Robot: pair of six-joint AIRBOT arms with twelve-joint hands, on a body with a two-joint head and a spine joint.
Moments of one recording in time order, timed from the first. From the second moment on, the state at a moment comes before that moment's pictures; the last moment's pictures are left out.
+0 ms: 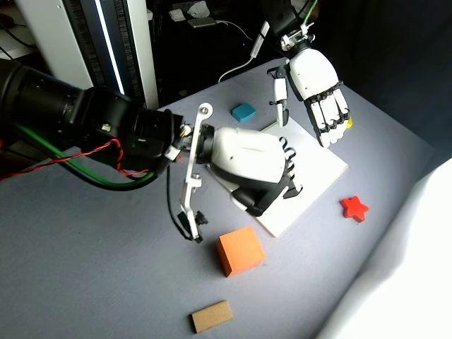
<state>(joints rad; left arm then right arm) 0.79 -0.69 0.58 -1.07 -0.93 1.77 -0.26 -1.25 1.11 -2.95 -0.24 1.74</state>
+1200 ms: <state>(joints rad) 0.79 -0.69 0.58 -1.06 -0.94 1.77 -0.23 -1.30 1.28 -1.55 0.19 -0.05</state>
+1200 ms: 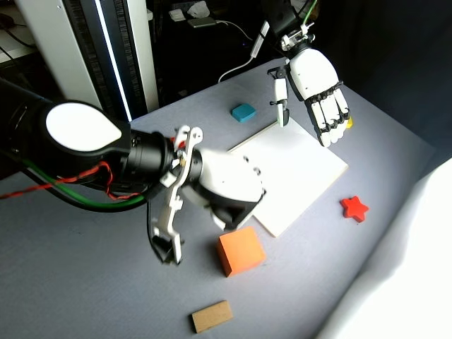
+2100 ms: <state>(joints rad) 0.80 -0.69 0.58 -1.07 -0.94 1.77 -0.40 -1.57 1.50 -0.62 0.92 -1.76</state>
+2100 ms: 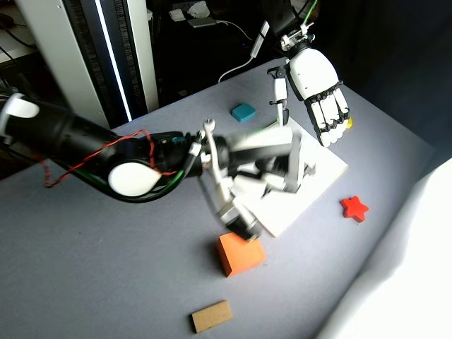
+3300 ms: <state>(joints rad) 0.80 -0.70 0.59 -1.07 -0.94 1.77 -0.50 -1.70 1.73 -1.01 1.15 -1.71</state>
